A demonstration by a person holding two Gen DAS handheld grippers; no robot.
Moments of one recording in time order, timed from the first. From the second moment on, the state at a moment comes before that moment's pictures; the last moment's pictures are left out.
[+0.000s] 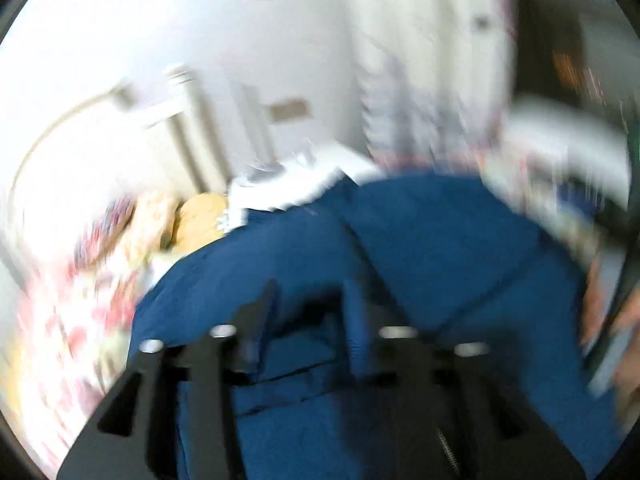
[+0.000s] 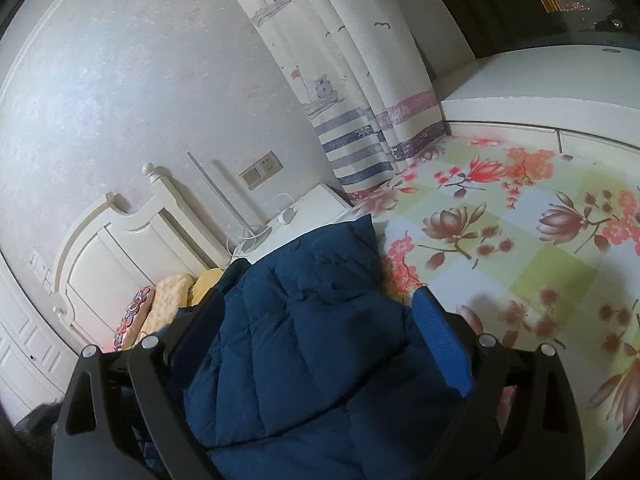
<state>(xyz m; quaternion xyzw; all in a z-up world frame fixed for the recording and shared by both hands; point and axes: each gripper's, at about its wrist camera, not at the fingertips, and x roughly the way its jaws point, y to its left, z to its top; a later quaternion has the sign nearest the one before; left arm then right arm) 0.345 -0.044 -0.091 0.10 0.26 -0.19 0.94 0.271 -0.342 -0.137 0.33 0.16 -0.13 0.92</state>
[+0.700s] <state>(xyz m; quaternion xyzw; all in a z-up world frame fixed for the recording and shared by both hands) 0.417 0.096 -0.189 -0.02 0.43 0.03 0.90 0.296 -0.284 -0.128 0.20 0.22 -0.09 0.95</state>
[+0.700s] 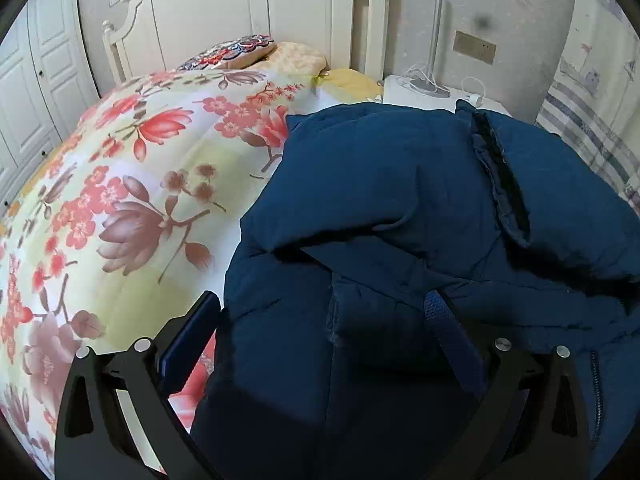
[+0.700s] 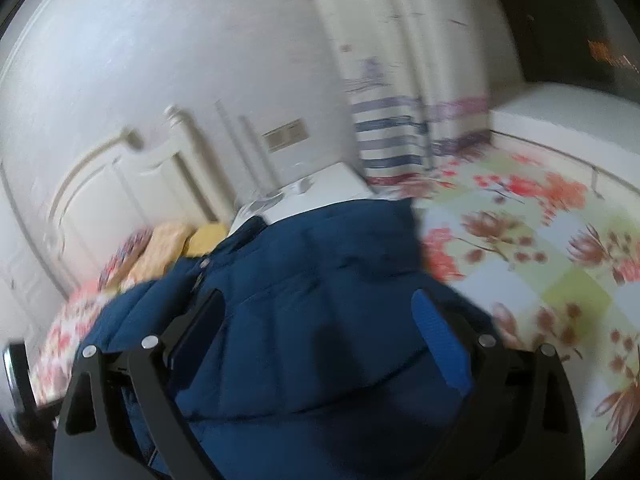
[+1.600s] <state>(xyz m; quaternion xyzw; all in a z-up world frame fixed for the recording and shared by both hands) 0.410 0.112 -0.194 -0.09 0.44 0.00 0.89 0.375 -0.085 -0.066 -0.04 0.27 0.11 0.96</state>
